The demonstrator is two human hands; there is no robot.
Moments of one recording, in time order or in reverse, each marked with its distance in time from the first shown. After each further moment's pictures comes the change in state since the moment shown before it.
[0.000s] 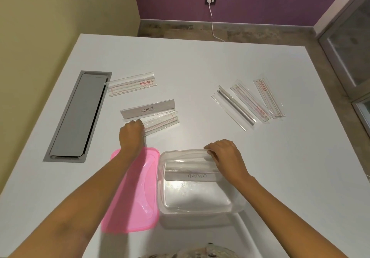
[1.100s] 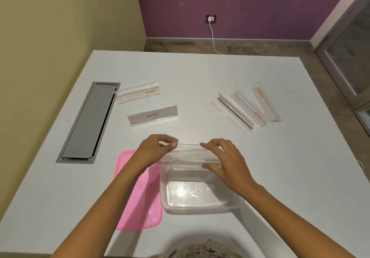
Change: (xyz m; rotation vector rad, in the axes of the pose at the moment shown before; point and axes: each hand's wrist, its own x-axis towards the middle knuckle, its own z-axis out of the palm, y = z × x) left_hand -0.092 0.050 -0.082 -0.750 -0.439 -0.014; right_hand -0.038 -0.030 -0.037 0.114 0.067 -0.075
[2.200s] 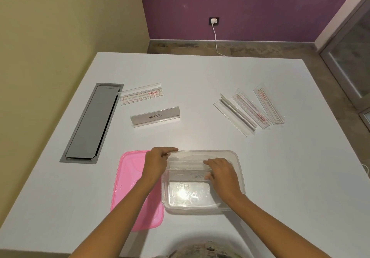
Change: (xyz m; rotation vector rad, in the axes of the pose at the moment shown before) left_hand 0.027 -0.060 0.043 0.077 0.273 0.058; right_hand -0.014 0.019 0.069 -0.054 -0.080 0.208
